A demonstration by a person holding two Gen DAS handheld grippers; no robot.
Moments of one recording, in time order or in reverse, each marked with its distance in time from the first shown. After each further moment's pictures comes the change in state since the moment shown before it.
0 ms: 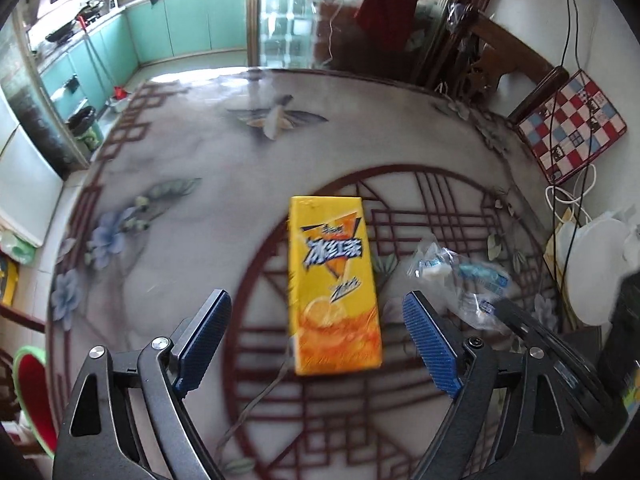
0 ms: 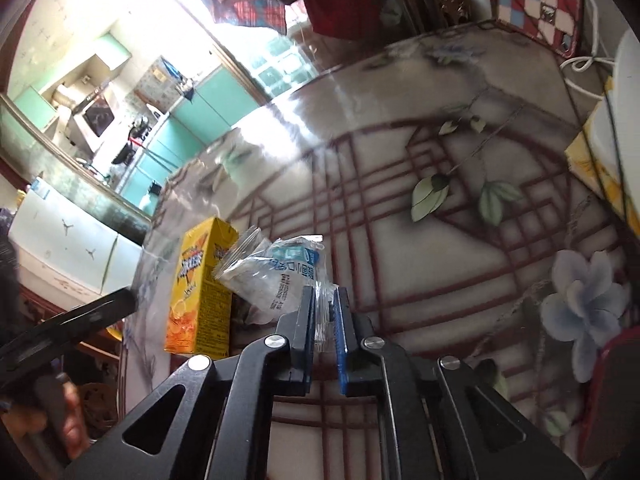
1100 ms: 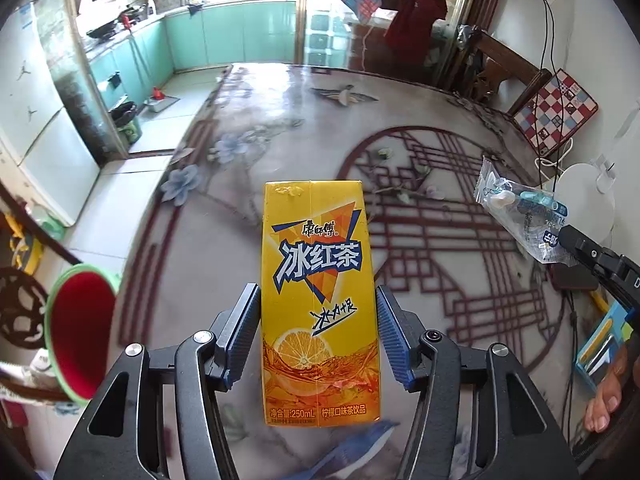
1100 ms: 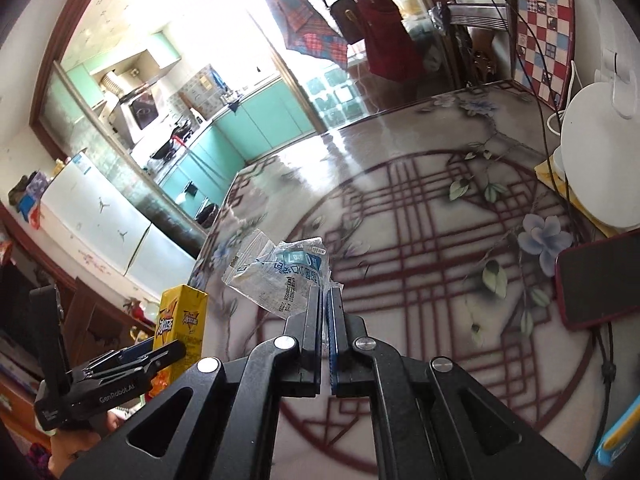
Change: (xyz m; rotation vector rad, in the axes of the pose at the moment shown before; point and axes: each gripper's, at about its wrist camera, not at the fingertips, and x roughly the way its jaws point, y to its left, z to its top) left arm -0.124 0.078 -0.149 -0.035 -0.096 0.073; right arm -0.132 0.093 -0.094 -0.153 -0.064 0.075
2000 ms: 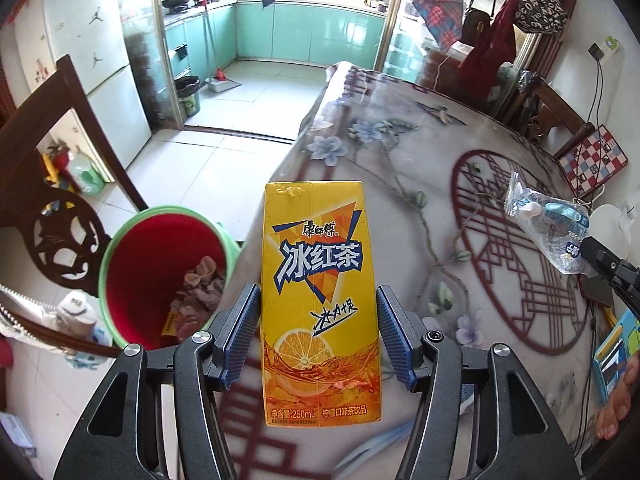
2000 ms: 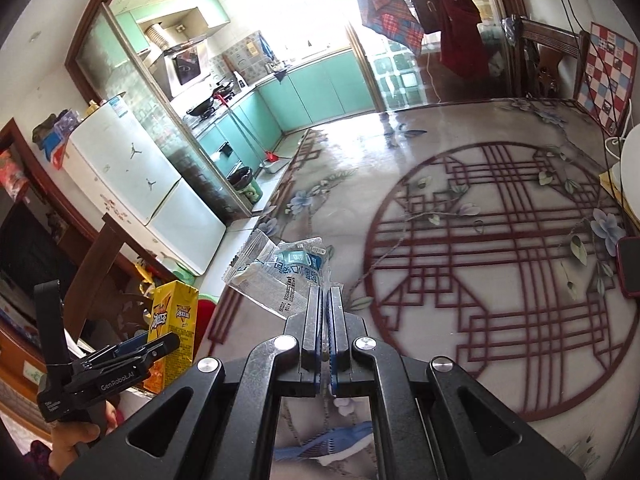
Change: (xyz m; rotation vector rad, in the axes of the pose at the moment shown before) left arm -0.042 0.144 -0.059 -0.180 -0.033 0.069; right arm 0.018 0.135 -0.056 -0.162 0.057 0.055
